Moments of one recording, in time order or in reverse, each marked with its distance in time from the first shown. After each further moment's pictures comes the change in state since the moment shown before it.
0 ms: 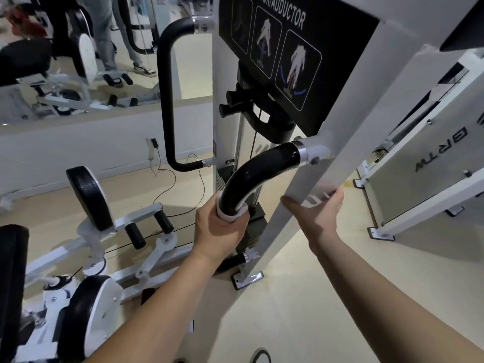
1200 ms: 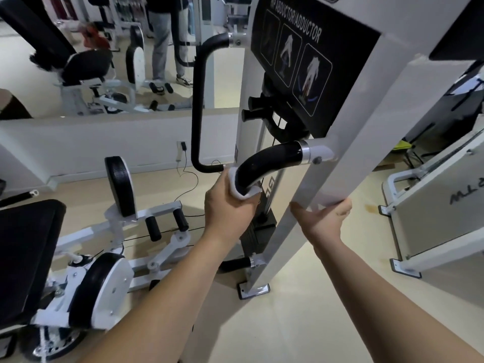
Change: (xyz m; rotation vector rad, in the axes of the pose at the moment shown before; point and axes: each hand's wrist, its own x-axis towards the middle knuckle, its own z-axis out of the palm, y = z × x) left_hand -0.008 0.048 0.009 0.091 0.151 -0.015; right_hand 0.020 0.019 0.001 -0.097 -0.019 -0.163
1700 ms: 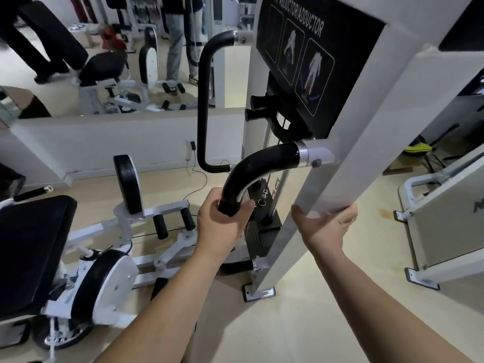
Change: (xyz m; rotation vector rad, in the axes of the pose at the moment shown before) left_hand -0.017 -0.018 0.000 -0.077 0.003 -0.152; right_hand 0.000 0.010 0.004 -0.004 0.042 -0.066
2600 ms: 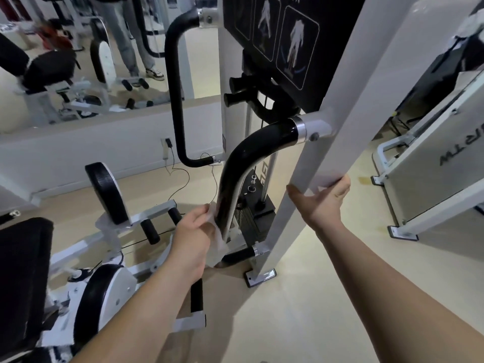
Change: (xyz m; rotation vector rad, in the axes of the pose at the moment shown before) left_hand 0.009 -0.043 -0.051 -0.229 -0.182 -0.484; right_hand 0.001 0.015 0.007 -0.014 0.017 -0.025
